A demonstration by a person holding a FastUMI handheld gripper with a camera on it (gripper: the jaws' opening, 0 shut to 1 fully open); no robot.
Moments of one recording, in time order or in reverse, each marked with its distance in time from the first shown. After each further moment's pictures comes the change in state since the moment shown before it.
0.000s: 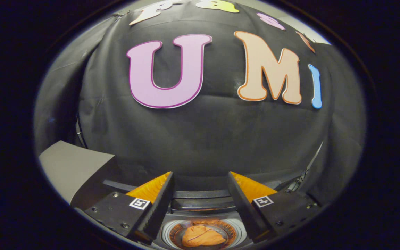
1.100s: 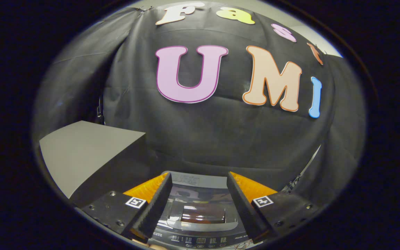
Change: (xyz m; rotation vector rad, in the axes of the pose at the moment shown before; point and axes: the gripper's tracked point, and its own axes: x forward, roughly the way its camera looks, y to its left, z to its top) arm -0.098 0.017 -0.014 -0.119 -0.020 0.055
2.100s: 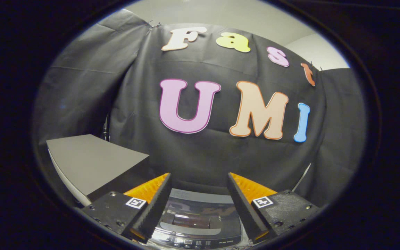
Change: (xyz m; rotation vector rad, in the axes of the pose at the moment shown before) arm -0.083 -0.031 0.051 -0.034 -0.234 -0.026
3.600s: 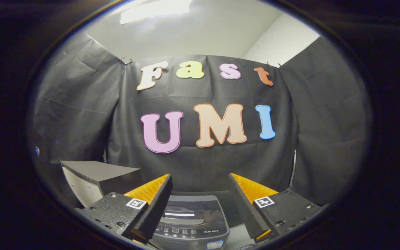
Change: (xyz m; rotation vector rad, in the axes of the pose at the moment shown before) arm -0.158 -0.129 -0.050 0.251 -0.237 -0.091
